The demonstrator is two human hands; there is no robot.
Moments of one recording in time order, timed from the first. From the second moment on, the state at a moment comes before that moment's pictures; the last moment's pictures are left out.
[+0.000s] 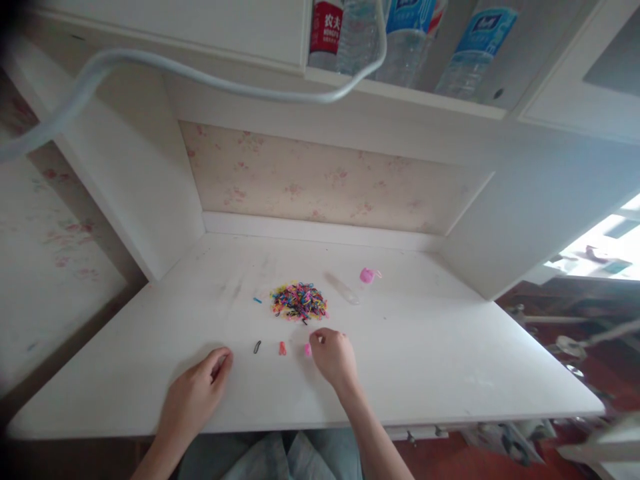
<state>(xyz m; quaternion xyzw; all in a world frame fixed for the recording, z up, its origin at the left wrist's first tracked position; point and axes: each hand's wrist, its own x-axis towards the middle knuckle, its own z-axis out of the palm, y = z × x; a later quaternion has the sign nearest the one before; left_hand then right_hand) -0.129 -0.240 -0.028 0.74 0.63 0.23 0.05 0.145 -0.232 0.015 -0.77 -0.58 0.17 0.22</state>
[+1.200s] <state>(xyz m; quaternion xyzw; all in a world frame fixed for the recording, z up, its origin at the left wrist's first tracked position) -0.127 -0.240 -0.036 0.76 0.60 0.23 -0.04 0.147 -0.268 -0.016 -0.75 -0.62 0.11 0.19</state>
